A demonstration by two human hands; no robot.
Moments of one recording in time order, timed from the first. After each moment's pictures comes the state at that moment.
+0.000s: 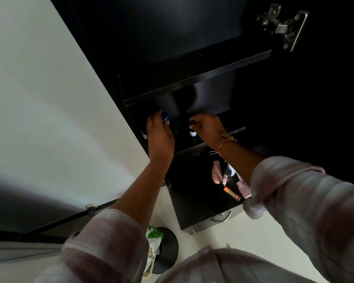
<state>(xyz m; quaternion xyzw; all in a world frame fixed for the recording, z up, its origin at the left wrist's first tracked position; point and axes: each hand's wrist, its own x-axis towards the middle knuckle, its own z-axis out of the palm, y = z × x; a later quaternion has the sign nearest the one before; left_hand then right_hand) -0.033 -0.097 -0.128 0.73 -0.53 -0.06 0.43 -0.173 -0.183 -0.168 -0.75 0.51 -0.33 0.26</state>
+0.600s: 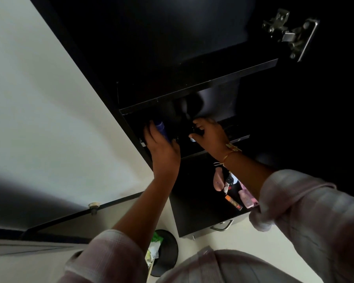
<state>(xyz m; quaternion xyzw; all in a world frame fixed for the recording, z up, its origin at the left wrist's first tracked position) -0.052 -0.089 -0.149 0.76 -0.48 -0.05 0.43 -0.181 -0.191 -0.179 -0.76 0.48 -0.36 0.25</state>
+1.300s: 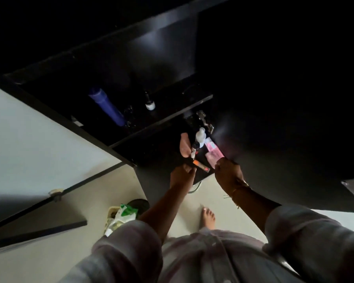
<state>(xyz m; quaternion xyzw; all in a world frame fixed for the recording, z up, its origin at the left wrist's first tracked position) -0.165 -0.033 -0.317 0.72 -0.55 -0.41 0.06 -0.321 -0.043 -0.321 -0.62 0.74 0.00 0.26</state>
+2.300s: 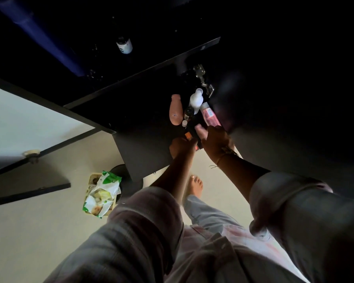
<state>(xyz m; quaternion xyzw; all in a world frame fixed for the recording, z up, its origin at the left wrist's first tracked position) -0.213 -0.057 -0.417 0.81 -0.31 -0.48 0.12 -0.321 -0.072 -0.393 -0.62 0.74 -0.01 0.26</state>
